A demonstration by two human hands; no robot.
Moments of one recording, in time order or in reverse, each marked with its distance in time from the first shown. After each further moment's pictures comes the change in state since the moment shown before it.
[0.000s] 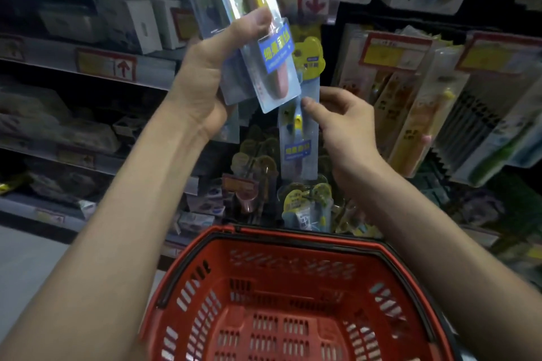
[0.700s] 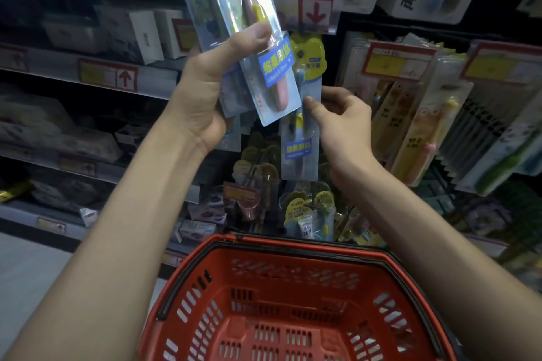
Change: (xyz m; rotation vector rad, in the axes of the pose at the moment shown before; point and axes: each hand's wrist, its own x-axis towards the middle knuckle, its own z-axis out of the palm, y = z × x) left_hand -0.004 0.004 0.001 0.000 -0.045 -0.004; right_hand 0.016 0.001 0.010 -0.007 0.044 -0.002
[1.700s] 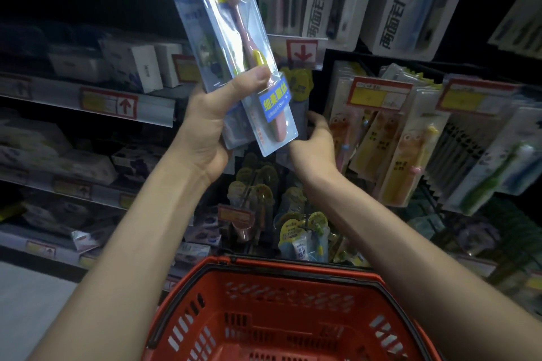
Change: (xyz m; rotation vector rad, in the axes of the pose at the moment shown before) left_hand -0.005 -0.004 0.010 -0.064 0.093 0.021; right_hand 0.023 0.027 0.034 -0.119 -0.010 0.149
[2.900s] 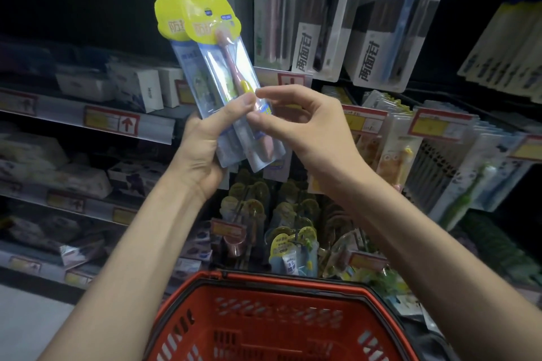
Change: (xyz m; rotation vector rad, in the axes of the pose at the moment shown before) left_hand -0.002 -0.003 -0.003 -0.111 0.066 -0.001; right_hand -0.056 -0.103 -0.056 0.086 -0.323 -0.504
